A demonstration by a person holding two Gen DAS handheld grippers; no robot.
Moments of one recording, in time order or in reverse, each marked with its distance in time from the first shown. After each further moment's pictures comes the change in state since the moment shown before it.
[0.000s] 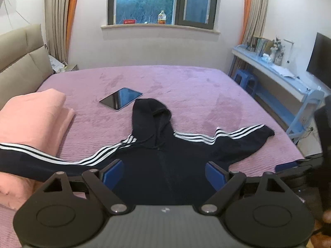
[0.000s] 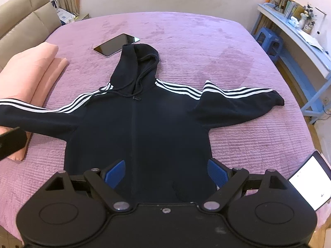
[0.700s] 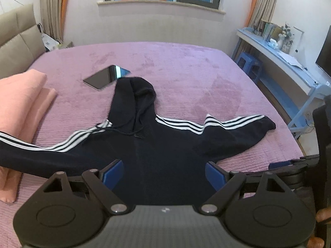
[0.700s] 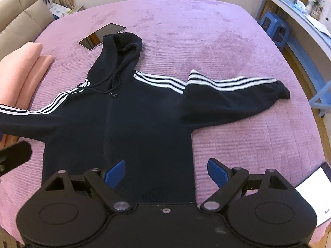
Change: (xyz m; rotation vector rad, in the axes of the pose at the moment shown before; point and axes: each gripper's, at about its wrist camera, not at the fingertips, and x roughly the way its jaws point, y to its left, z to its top) left arm 0.112 -0.086 0.022 -0.045 0.187 0.016; right arm 0.076 -0.093 0.035 0.009 0.075 0.045
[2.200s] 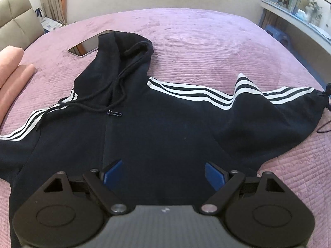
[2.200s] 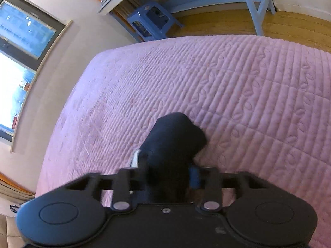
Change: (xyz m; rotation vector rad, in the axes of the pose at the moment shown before) left arm 0.286 -0.049 -0.022 0.017 0.064 0.169; right arm 0.318 -0.467 0.096 1.029 -0.322 0.154
